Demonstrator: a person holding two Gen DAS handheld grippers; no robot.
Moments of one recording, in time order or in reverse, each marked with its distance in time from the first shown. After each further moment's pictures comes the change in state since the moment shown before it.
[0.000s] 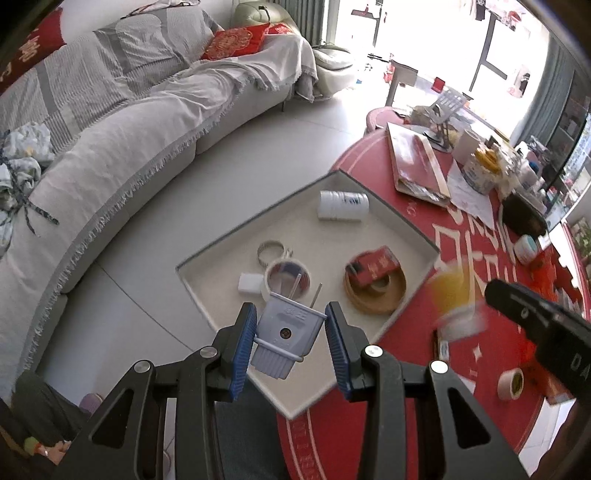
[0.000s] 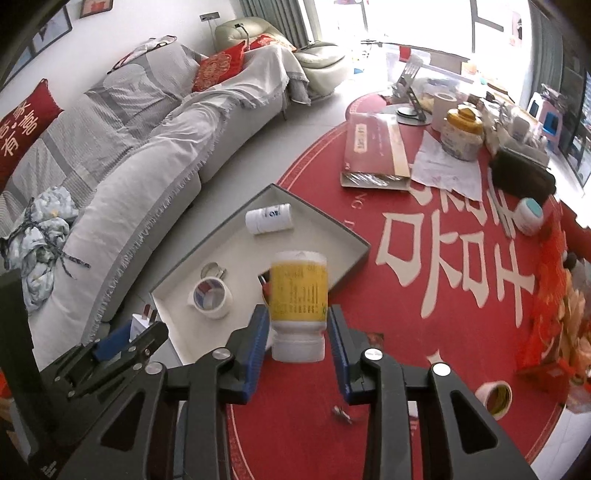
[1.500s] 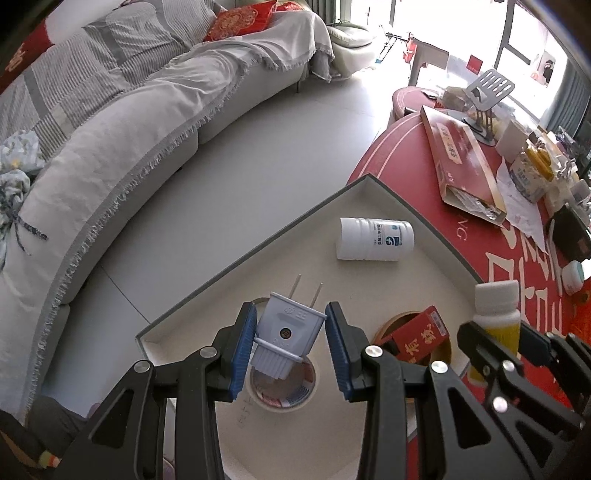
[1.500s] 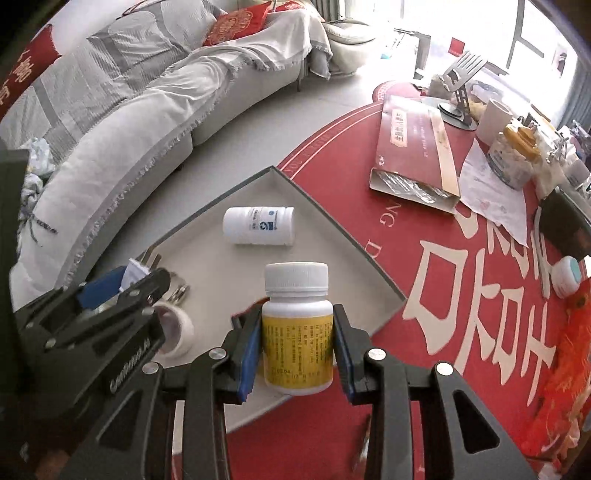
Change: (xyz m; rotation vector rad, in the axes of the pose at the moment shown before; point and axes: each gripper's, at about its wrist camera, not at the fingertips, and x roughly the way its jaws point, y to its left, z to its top) left arm 0.107 -0.017 0.064 0.012 0.089 0.089; right arm 0.119 0.015 0.044 -0.163 0.102 -0.063
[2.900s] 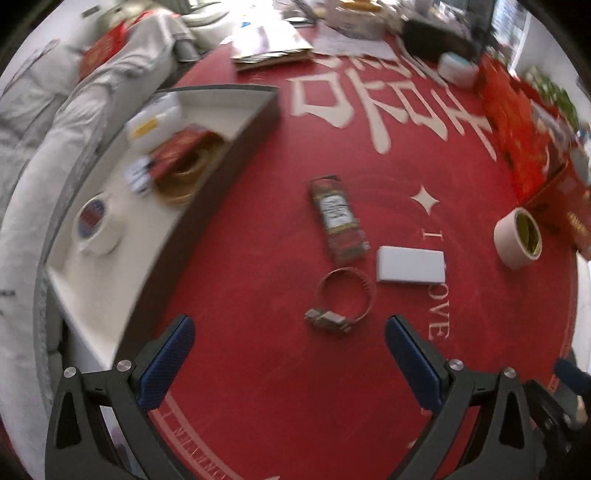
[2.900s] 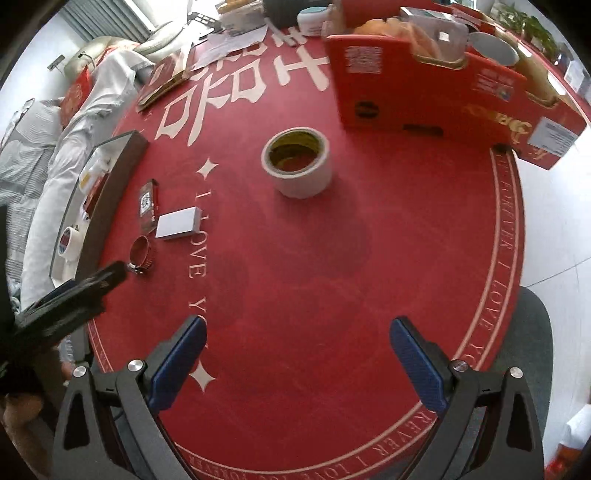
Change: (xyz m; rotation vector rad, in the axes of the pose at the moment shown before) left arm -0.031 -0.149 -0.180 0.471 0.100 -0.111; right arm -0.107 -0.162 -0.292 0.662 0.110 -0.067
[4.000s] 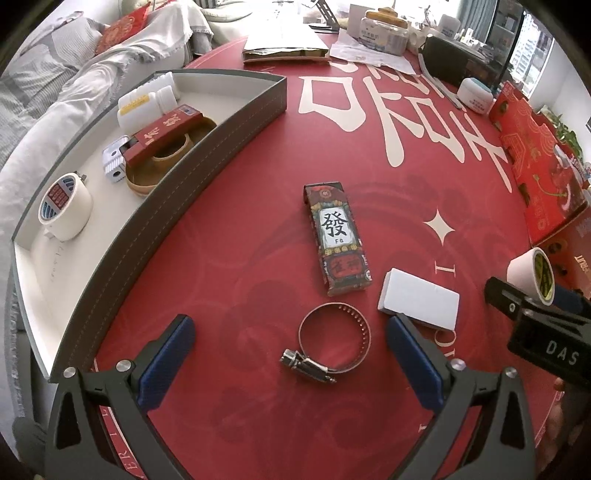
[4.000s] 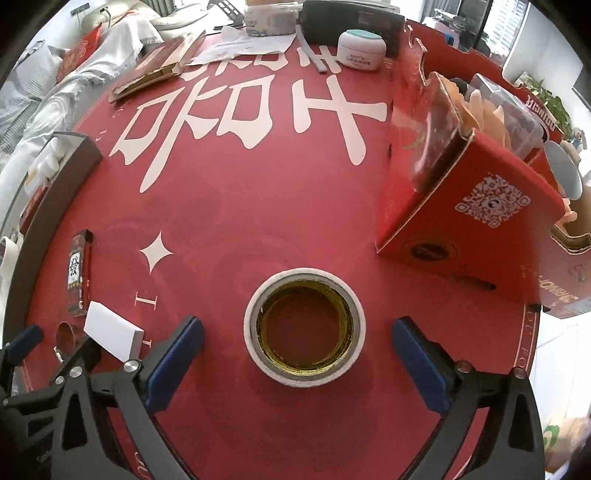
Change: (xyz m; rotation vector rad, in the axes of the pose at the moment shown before) left arm 0.030 0.011 0.004 -0.146 -0.055 -0.064; right arm 0.064 0.028 0.086 -0.208 -0.070 -0.193
